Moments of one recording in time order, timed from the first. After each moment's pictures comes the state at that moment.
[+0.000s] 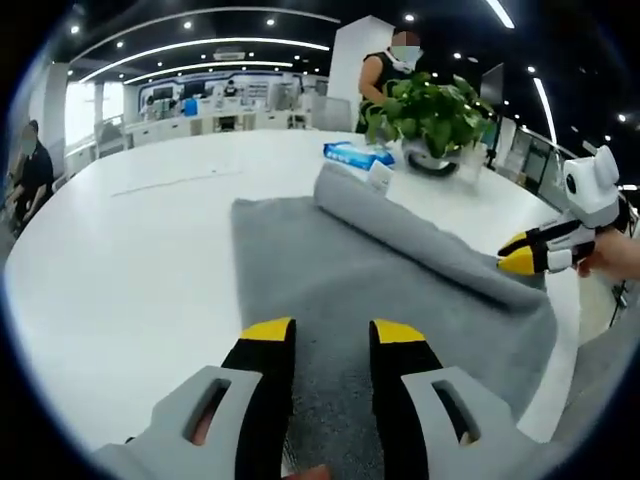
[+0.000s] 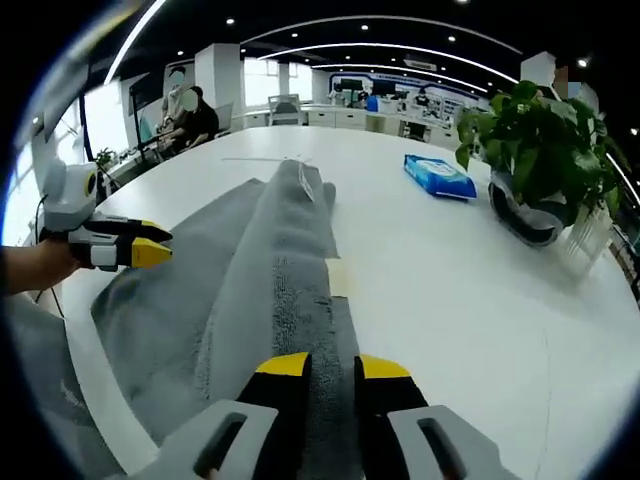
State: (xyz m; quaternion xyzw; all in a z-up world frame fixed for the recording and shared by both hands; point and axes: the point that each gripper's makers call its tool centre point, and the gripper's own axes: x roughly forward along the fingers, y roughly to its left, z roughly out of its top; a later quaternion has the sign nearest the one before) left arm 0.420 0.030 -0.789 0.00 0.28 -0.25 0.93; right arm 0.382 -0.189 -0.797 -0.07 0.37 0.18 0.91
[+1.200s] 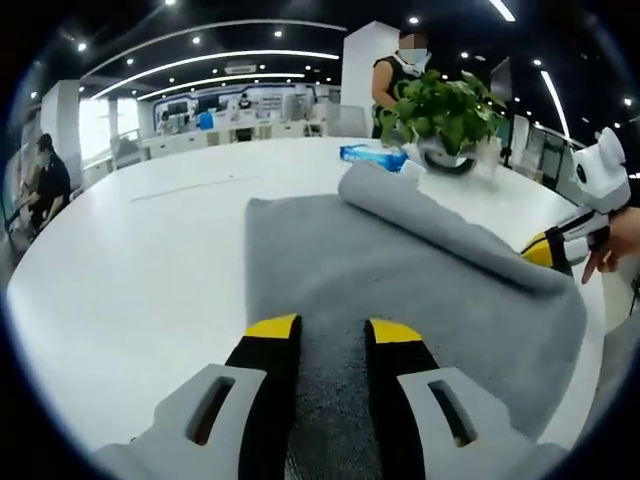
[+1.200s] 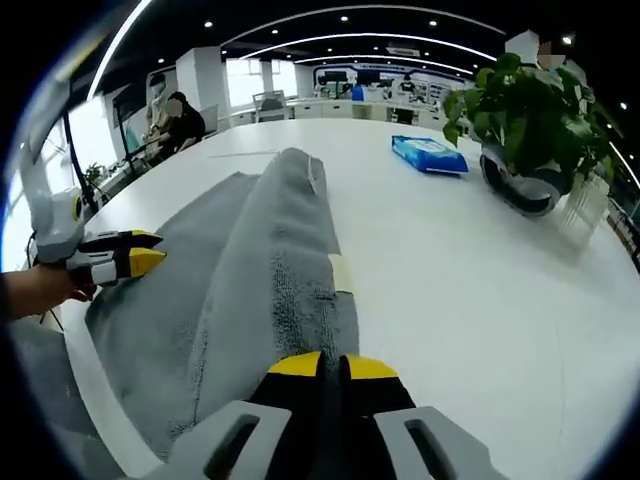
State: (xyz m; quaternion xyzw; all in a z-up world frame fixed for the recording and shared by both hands) left arm 0.414 0.046 -0.801 0.02 0.25 -0.21 0.95; right arm 0.370 -0.197 -0.808 -0.04 0.39 0.16 0.91
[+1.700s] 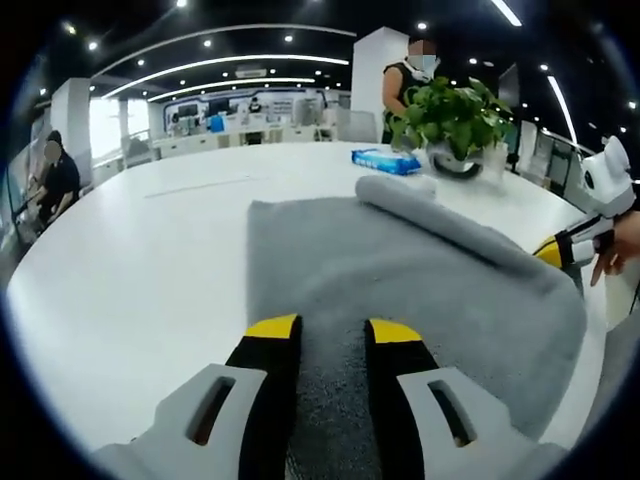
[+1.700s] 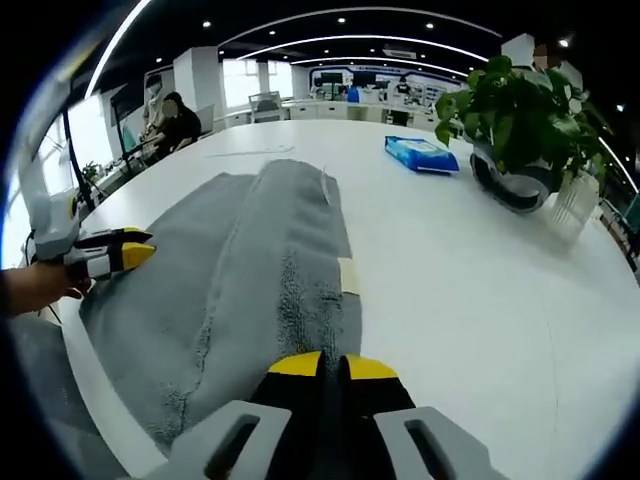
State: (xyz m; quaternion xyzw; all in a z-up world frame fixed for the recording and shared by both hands) left arm 0.406 0.063 -0.801 0.01 0.24 -0.19 0.95; right arm 0.357 -0.205 -0.808 -0.05 0.38 0.14 0.91
